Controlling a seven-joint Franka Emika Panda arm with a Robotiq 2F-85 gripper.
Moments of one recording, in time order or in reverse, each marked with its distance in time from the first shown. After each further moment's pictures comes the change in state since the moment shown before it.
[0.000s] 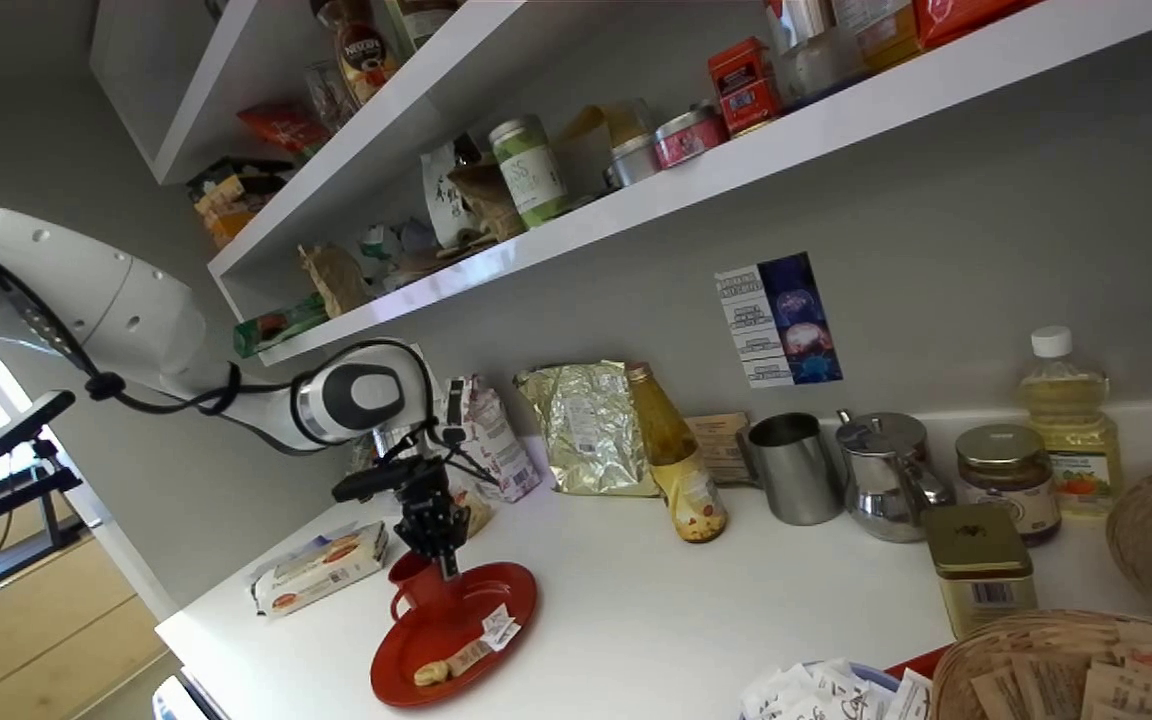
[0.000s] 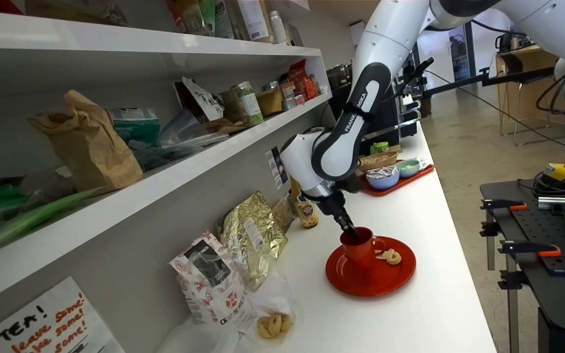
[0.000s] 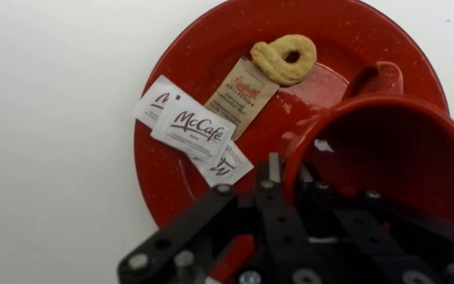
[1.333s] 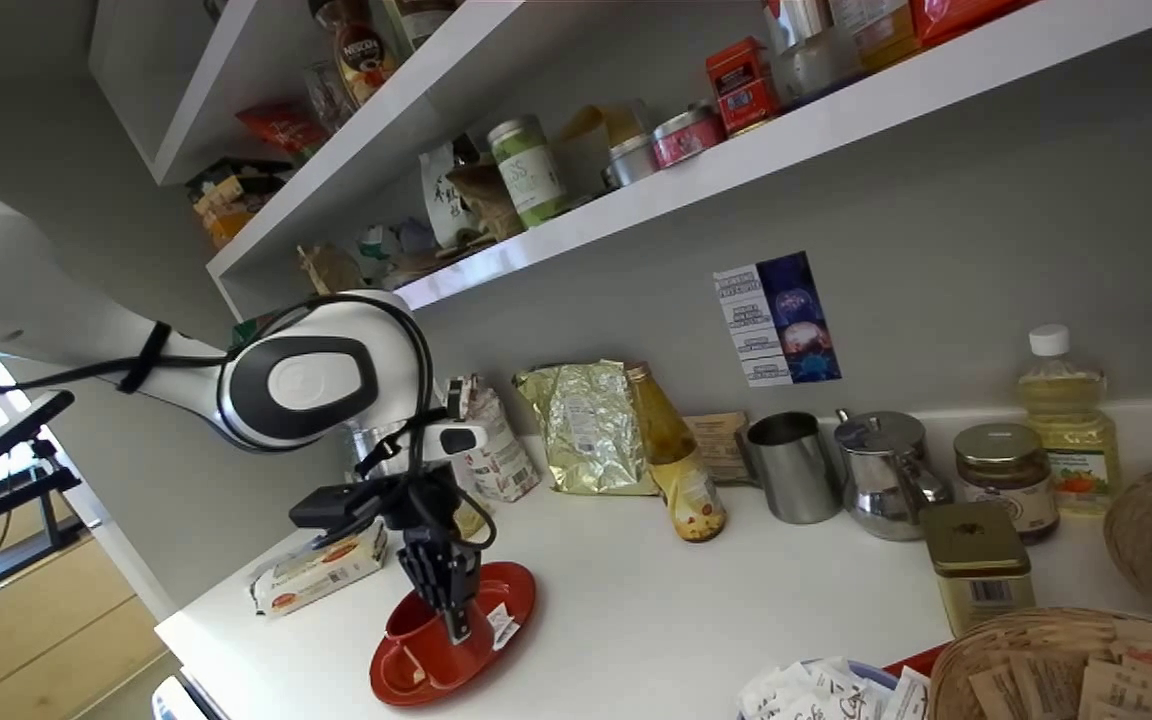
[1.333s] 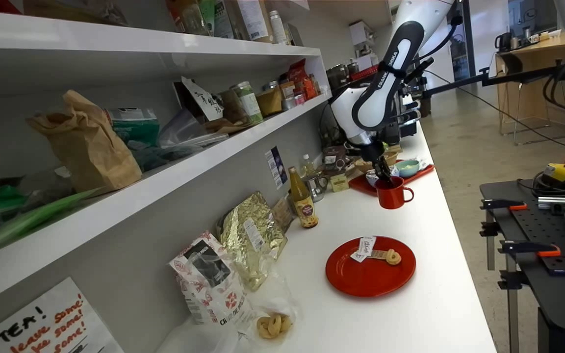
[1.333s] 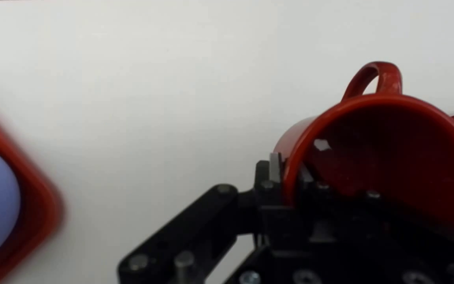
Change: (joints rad) arm -0.224 -0.356 -0.173 -0.409 -0.005 0.109 -0.011
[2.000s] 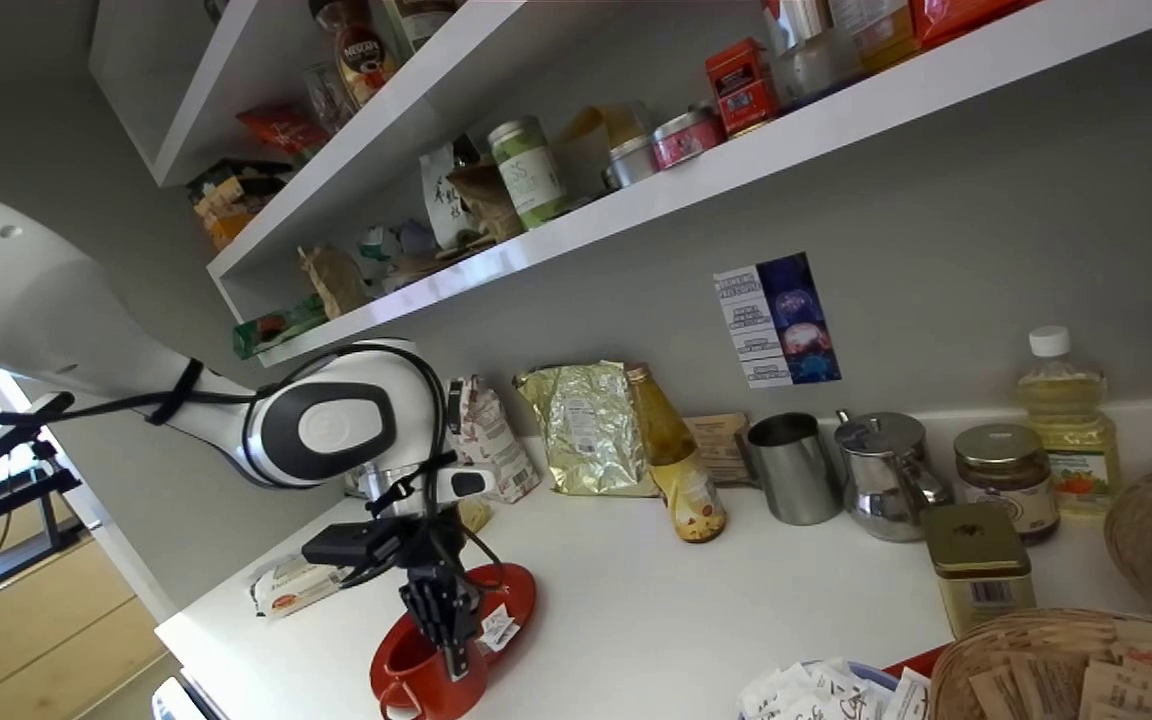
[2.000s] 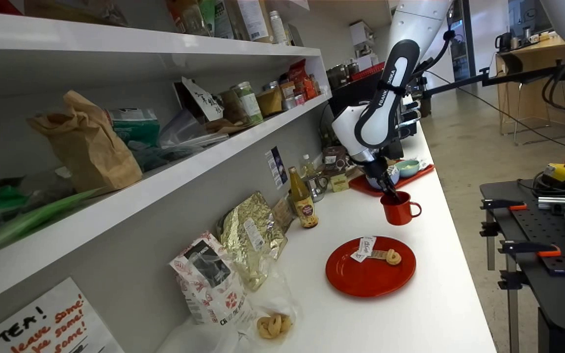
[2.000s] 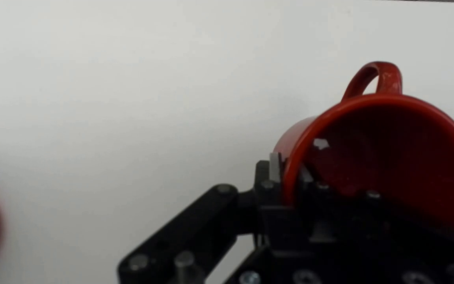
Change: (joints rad) arm 0.020 0.097 0.025 -0.002 0.000 0.037 0.001
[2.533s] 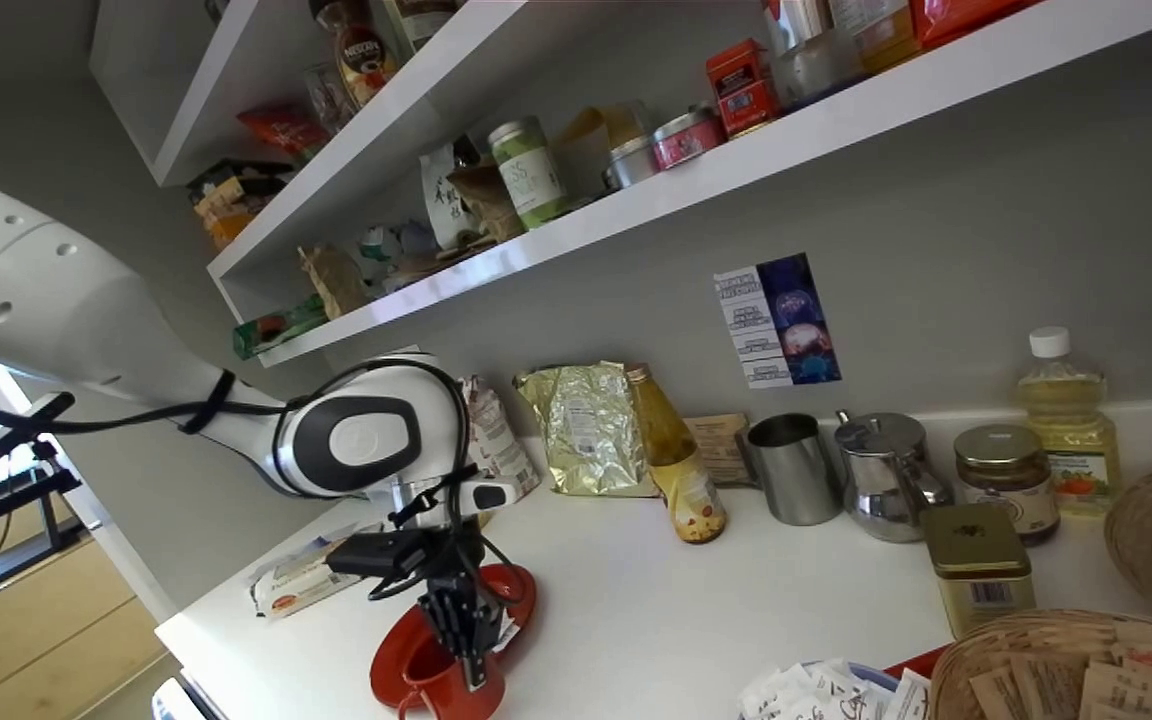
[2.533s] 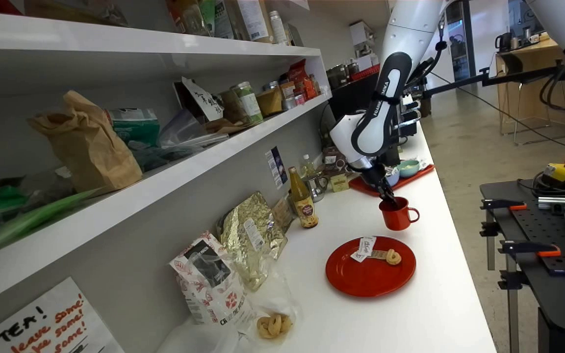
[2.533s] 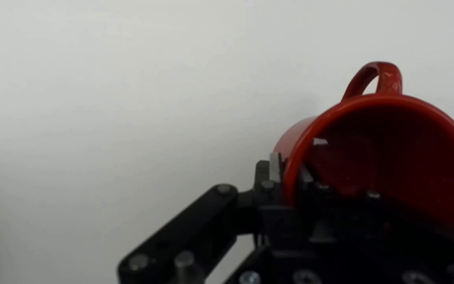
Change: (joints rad) arm -0.005 0.080 0.000 0.058 0.005 0.003 0.000
